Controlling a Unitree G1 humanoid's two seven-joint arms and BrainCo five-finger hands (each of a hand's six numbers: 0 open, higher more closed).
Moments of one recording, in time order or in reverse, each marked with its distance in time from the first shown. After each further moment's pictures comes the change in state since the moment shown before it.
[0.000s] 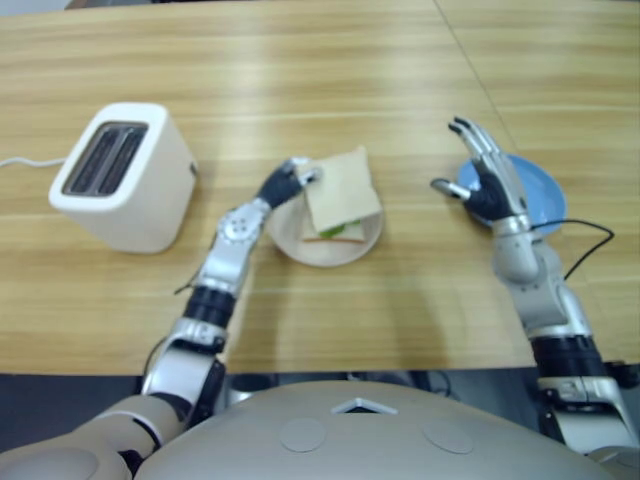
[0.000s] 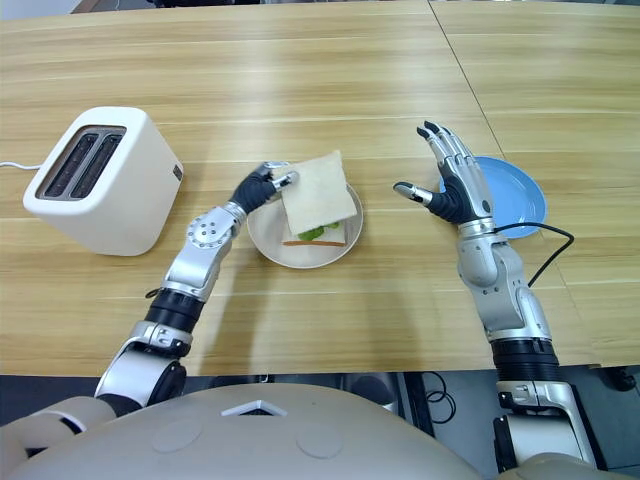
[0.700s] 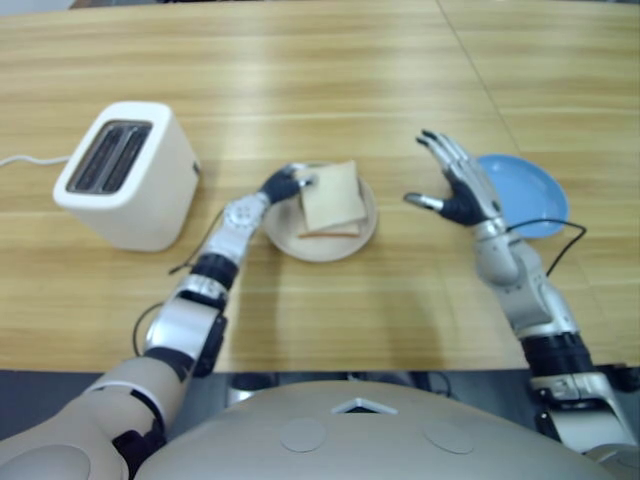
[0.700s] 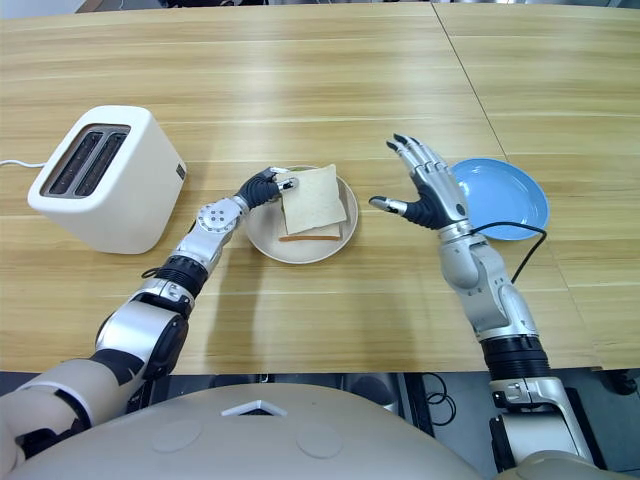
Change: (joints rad) left arm -0.204 0.027 0.044 0.434 -0.006 -0.153 -0.032; right arm -0.010 0.002 0.107 0.002 -0.091 -0.016 0.013
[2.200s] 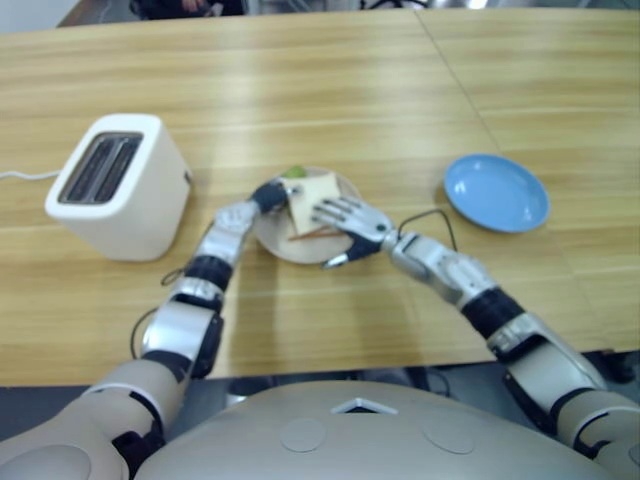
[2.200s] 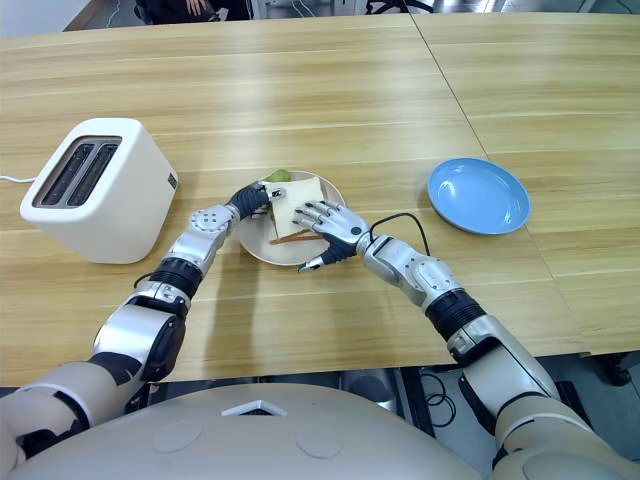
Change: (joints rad) left arm 0.039 0.030 0.006 -0.050 0.057 0.250 0.031; right arm -0.288 0.048 0.531 0.342 -0.424 0.005 0.075
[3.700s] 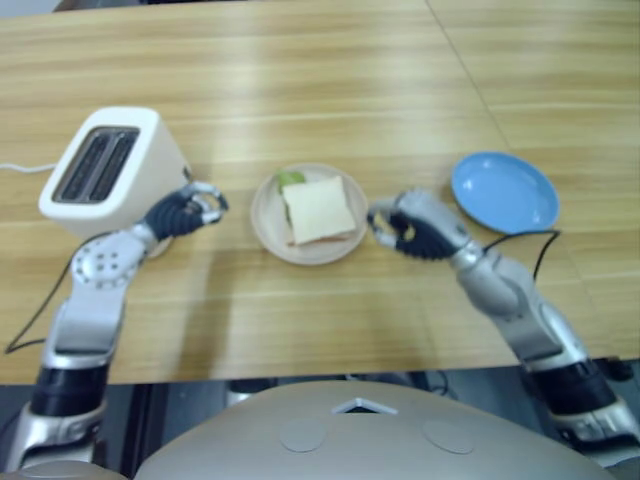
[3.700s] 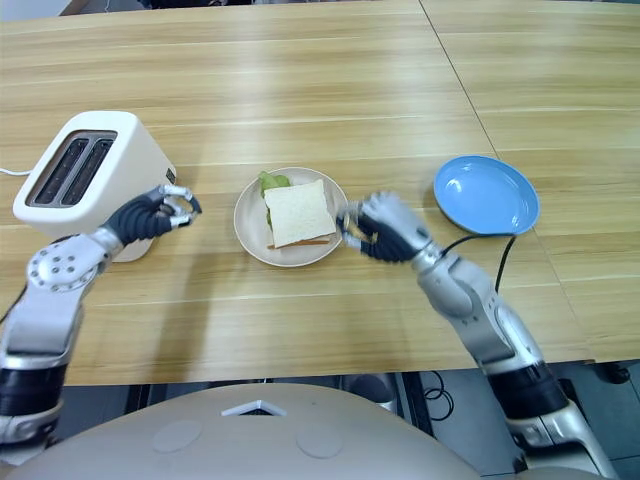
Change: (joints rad) left arm 0.705 0.549 0.222 -1.284 -0.088 0.373 -0.253; right arm 0.516 -0.202 -0.326 -0.611 0.551 0.047 0.322
